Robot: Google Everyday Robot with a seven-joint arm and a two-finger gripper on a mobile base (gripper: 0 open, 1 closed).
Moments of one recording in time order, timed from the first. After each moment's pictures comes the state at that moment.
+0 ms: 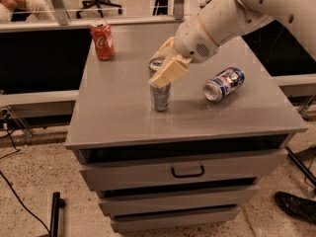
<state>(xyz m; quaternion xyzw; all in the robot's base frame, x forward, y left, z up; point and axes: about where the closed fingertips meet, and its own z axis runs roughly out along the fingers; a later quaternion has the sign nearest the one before) 0.566 -0.008 0.929 -0.67 0.63 0.21 0.32</state>
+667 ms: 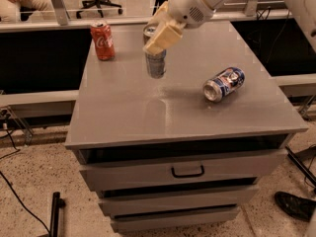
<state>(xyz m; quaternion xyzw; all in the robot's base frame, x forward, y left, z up) 0.615 0.002 0.986 -0.68 0.62 0.16 0.36</state>
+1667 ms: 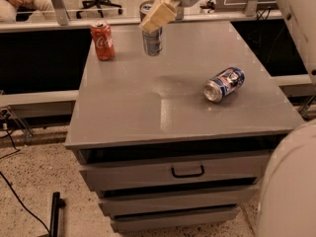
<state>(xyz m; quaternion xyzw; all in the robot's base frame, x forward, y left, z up) 0.666 0.011 1.022 -0.68 0.61 0.13 0.39</state>
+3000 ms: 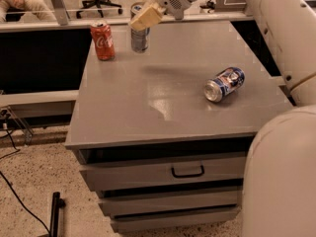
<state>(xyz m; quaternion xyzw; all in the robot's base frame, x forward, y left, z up) 0.717 0.038 1.003 -0.63 0.61 0.17 0.45</state>
